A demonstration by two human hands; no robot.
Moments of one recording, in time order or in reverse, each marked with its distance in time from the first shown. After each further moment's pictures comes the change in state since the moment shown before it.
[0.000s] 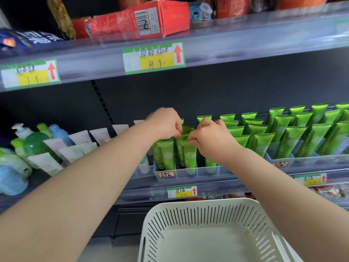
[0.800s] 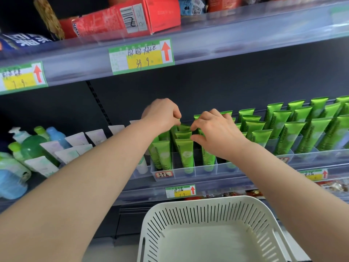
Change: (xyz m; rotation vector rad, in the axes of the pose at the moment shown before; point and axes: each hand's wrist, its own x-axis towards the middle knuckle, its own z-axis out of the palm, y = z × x) left_hand 0.013 0.009 -0.003 -0.069 0.168 -0.072; right_hand -0.007 0.016 -0.012 0.007 0.075 0.065
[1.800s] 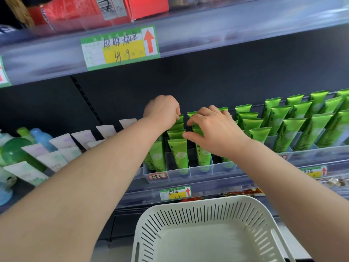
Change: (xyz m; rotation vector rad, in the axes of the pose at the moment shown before) left_hand 0.033 0.009 0.030 0.138 0.048 0.034; right_hand 0.003 0.013 0.004 0.048 -0.008 0.023
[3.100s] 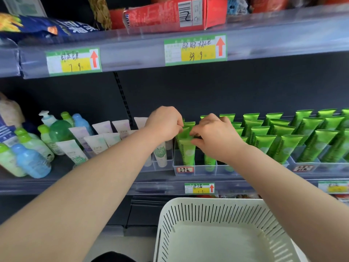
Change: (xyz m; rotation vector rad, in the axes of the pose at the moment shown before) left_hand -0.075 -0.071 -0.025 -0.080 -0.019 -0.043; right_hand 0.016 -0.078 0.011 -0.103 -0.087 -0.113
